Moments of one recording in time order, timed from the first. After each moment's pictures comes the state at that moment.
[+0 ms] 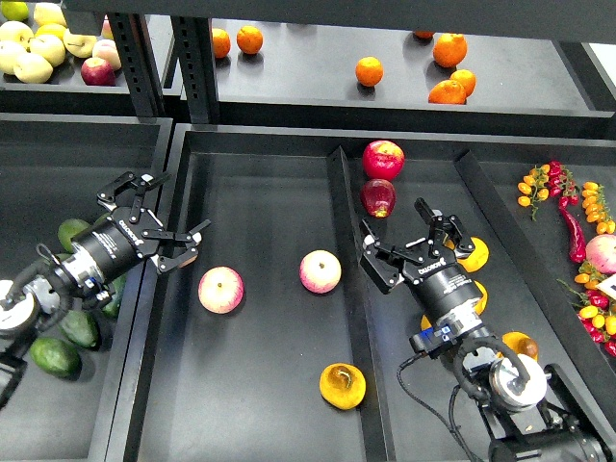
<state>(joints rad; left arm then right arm) -0.26 0.16 -1.26 -0.95 -0.21 -0.49 0.49 0.06 0.01 1.27 1.22 0.29 0.36 -0.34</state>
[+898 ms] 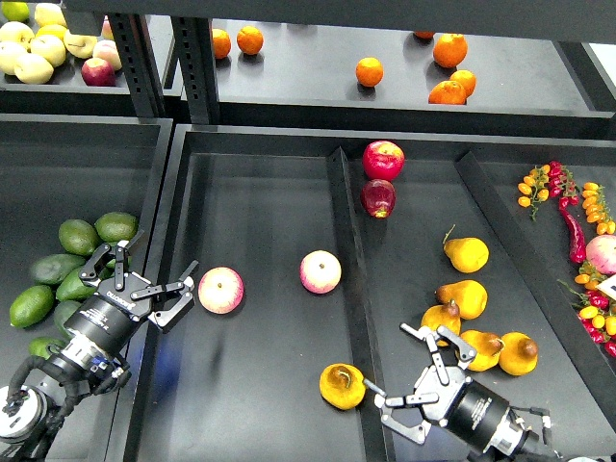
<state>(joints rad) 0.04 0.00 -1.47 -1.10 -0.21 -0.49 0.49 -0.16 -0.35 1.04 1.23 0.09 0.58 -0.49</state>
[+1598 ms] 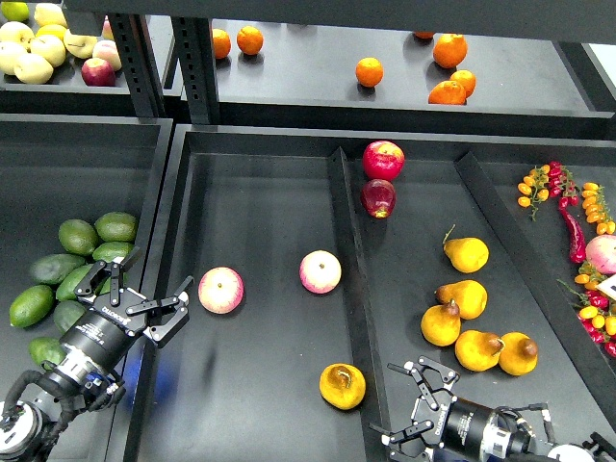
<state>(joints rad) 0.08 0.00 -1.46 -1.08 -0.20 -0.49 0.49 0.03 -0.27 0.97 0.92 -0.06 0.58 -0.49</state>
